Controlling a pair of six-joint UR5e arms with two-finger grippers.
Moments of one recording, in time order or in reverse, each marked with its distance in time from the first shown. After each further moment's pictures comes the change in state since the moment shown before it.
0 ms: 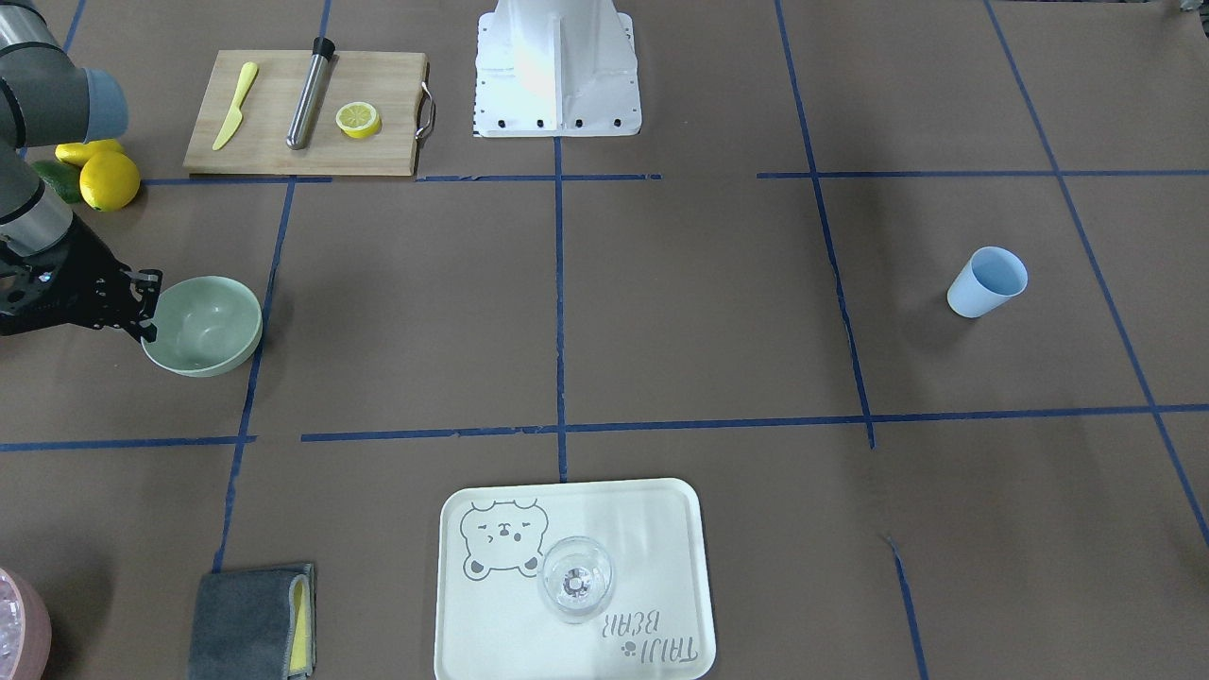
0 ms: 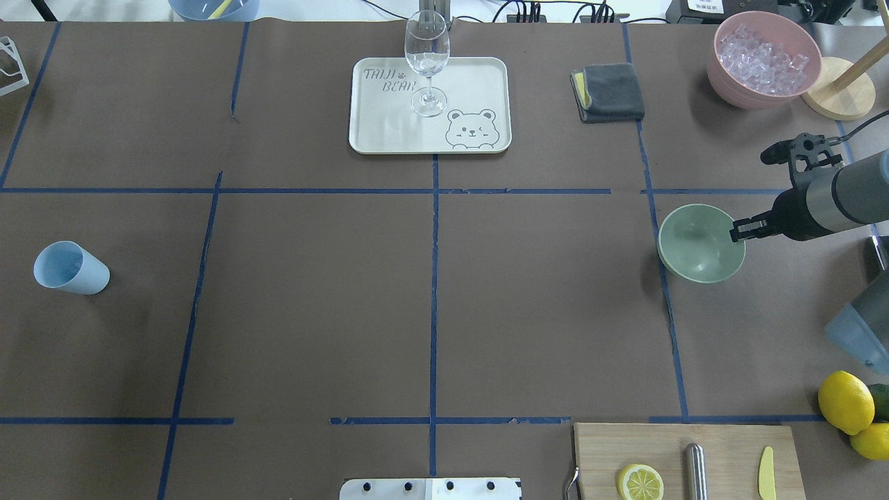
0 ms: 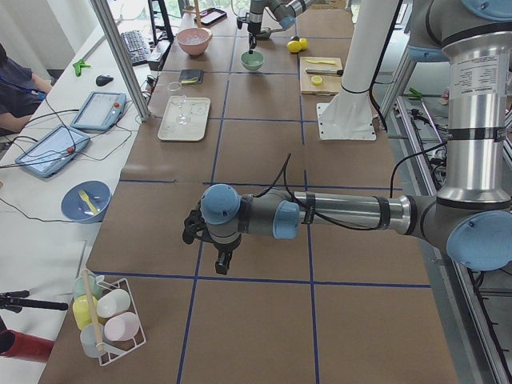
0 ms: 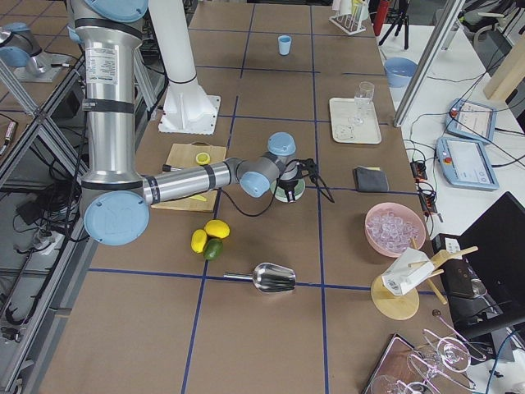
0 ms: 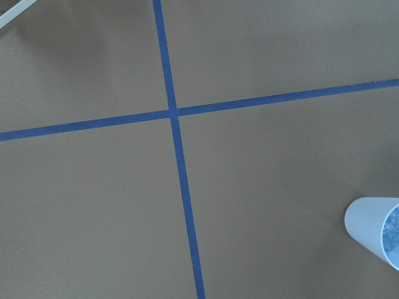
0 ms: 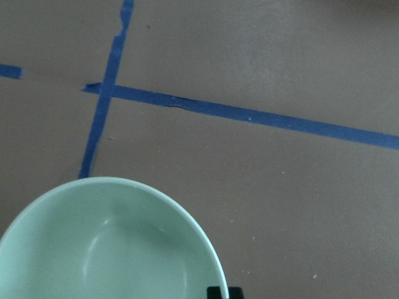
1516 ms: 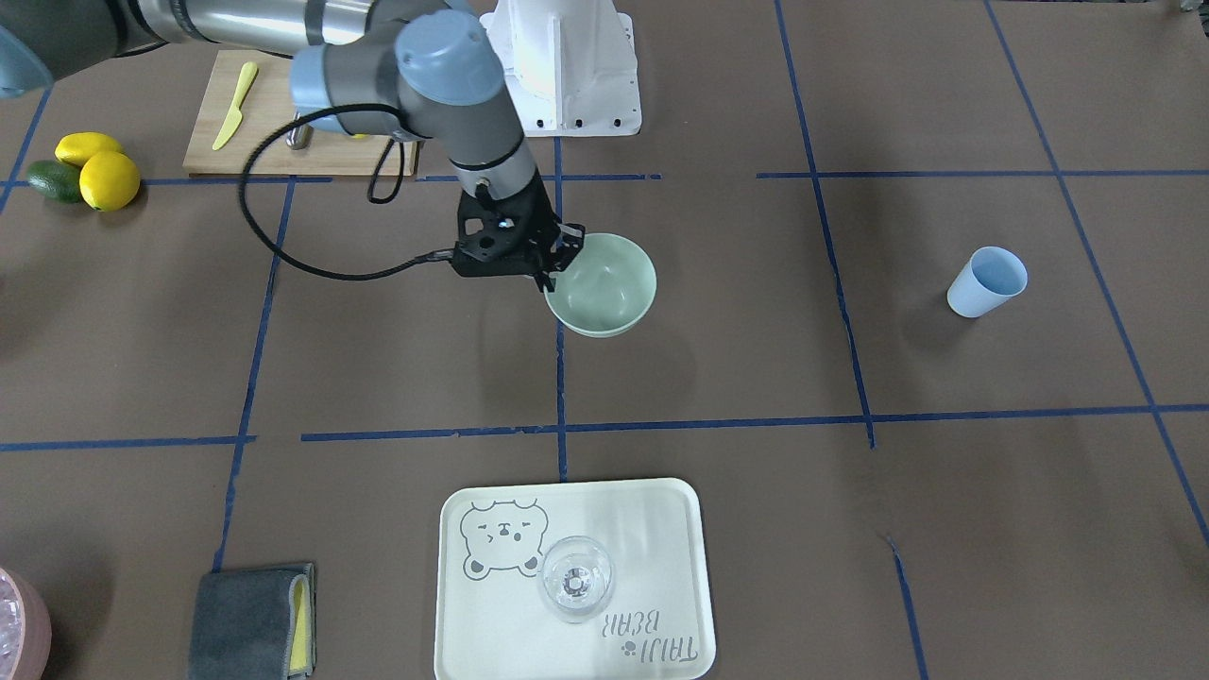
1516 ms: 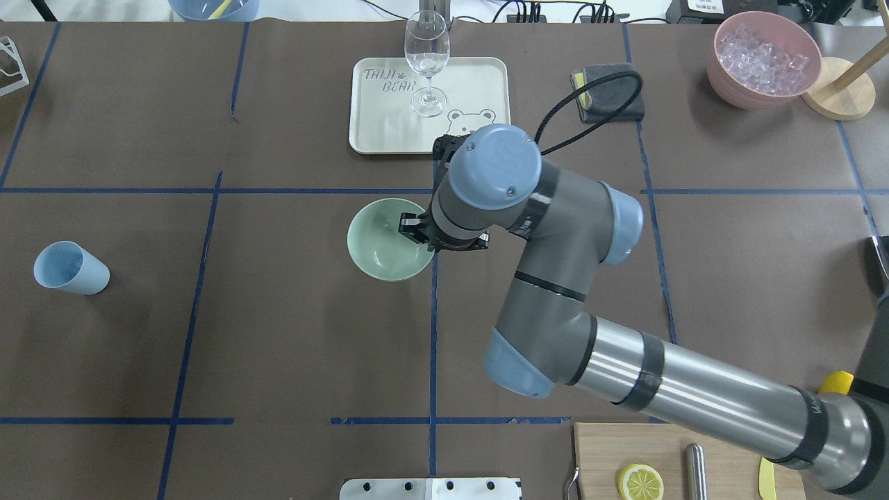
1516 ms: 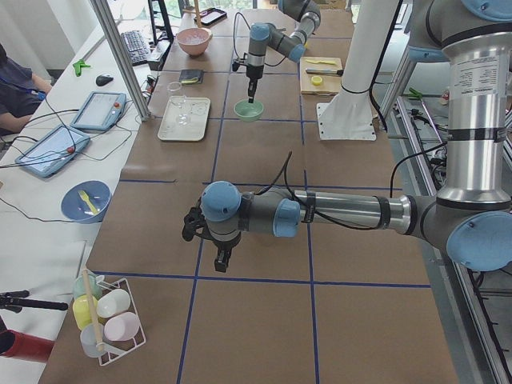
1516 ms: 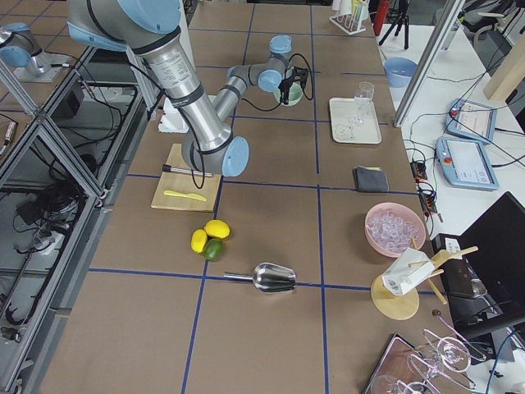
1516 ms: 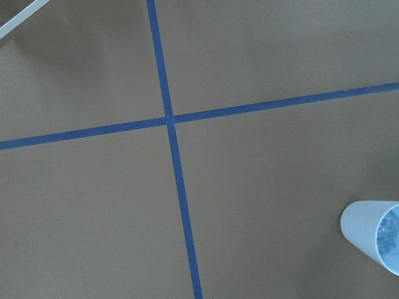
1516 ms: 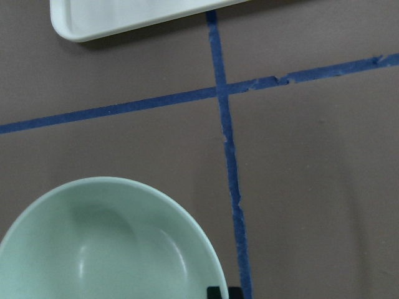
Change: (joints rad) left arm -0.002 0.000 -0.013 -0.002 0.000 -0.003; right arm -0.405 0.803 -0.215 -0.409 -0.217 0.667
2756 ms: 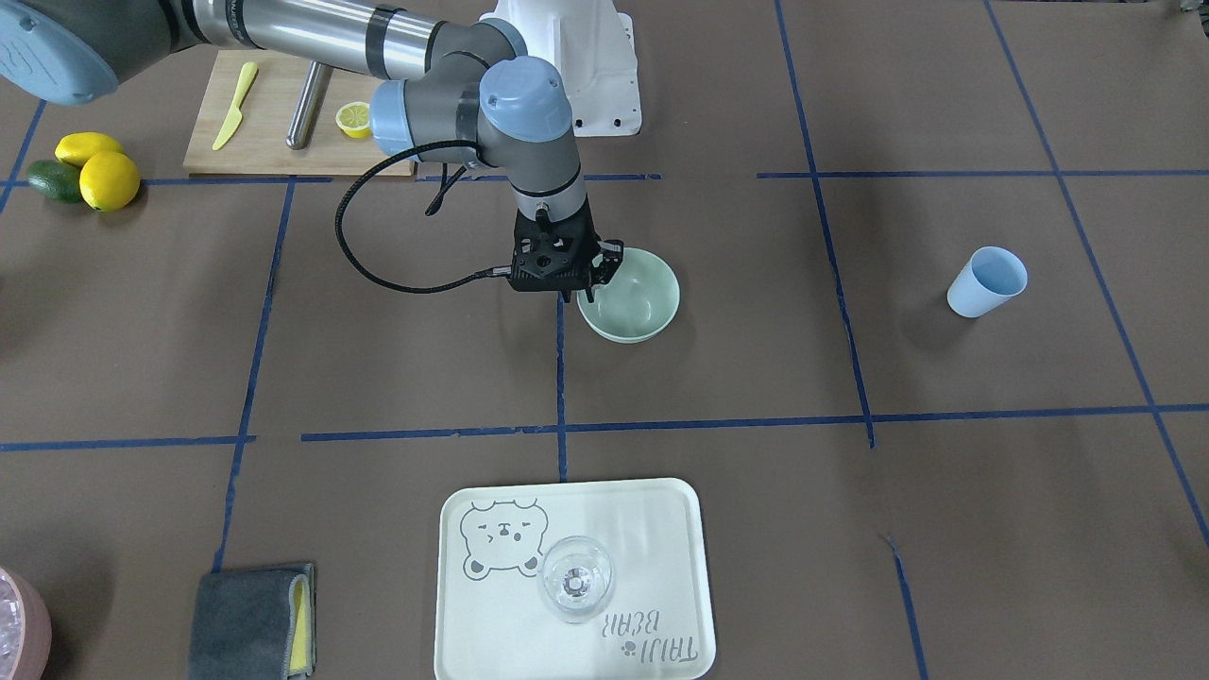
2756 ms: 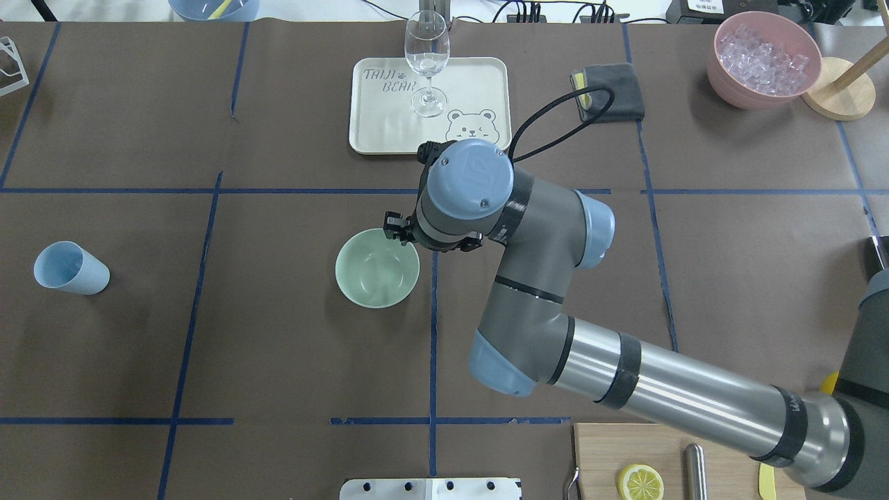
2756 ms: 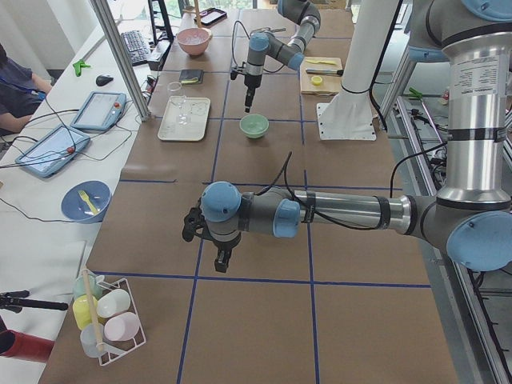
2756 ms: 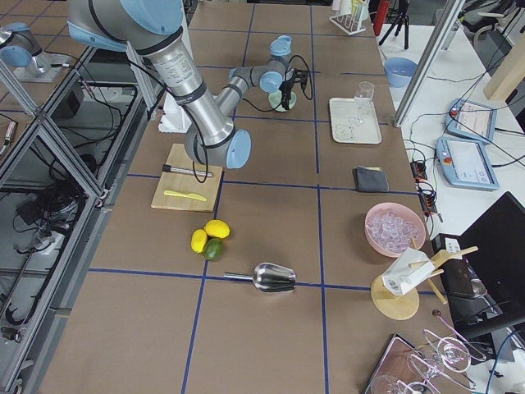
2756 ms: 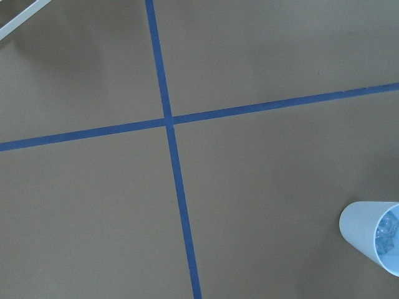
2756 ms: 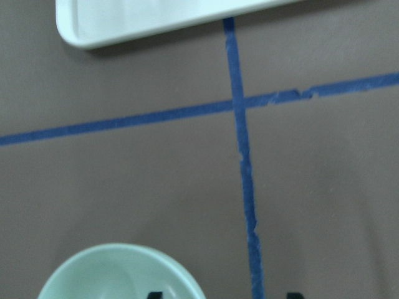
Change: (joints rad) left arm 0.000 0.000 -0.003 0.000 0.002 -0.001; right arm 0.037 -0.002 -0.022 0.043 -0.005 -0.037
